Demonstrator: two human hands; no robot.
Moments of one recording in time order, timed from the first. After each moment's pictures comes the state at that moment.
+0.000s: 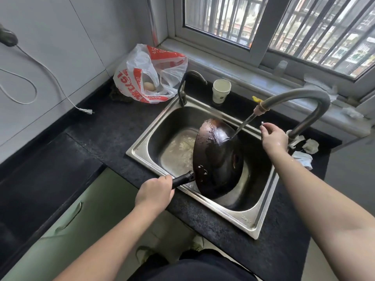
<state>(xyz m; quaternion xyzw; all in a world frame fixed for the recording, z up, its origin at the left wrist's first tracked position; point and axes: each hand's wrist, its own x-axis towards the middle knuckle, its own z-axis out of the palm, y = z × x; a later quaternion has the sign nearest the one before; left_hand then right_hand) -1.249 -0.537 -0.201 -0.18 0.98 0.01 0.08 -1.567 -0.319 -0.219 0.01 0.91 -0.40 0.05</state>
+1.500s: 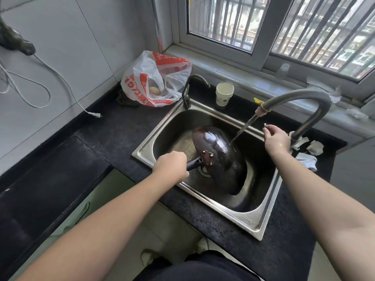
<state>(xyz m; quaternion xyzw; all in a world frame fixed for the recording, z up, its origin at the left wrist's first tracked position) -1.318 -0.536 -0.134 -0.26 0.94 0.09 0.19 -1.571 -0.317 -0.228 0.00 0.92 -0.39 0.04</state>
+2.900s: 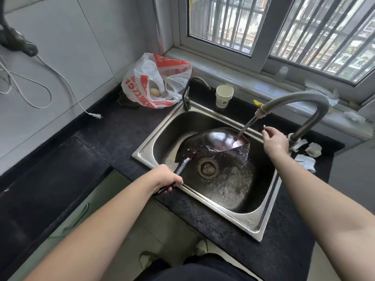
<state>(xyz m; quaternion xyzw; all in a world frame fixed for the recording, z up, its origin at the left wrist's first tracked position) -1.290 -0.564 -0.173 -0.43 0.70 0.51 0.24 -1.568 -0.319 -0.222 0.00 0.93 -0.36 0.06</state>
